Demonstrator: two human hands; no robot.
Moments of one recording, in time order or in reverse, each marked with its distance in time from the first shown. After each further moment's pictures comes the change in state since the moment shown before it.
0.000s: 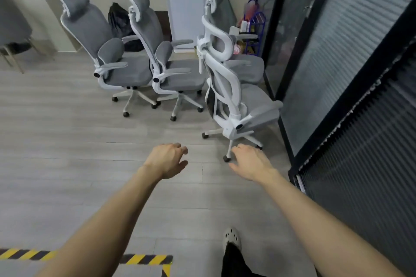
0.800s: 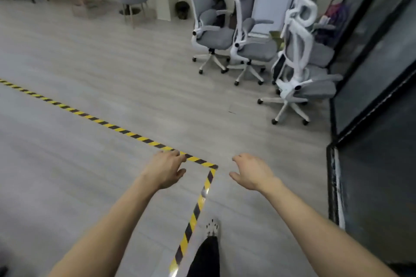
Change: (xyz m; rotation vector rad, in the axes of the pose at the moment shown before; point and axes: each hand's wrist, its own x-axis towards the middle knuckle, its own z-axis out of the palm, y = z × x) left_hand -0.697 0.085 0.141 -0.070 -0.052 -0.318; right_hand -0.514 -0.294 0.143 -0.088 -0.137 -0.350
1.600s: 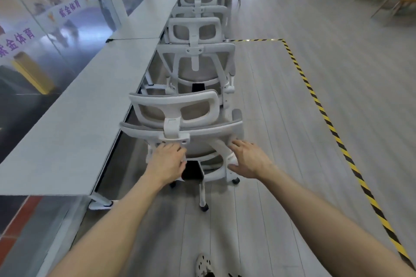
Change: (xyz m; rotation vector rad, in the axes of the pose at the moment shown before) left_hand -0.773 -0.284 0.214 -0.087 0.157 -1.202; right_hand -0.153 -0.813 0.124 -0.303 -0.025 -1.300
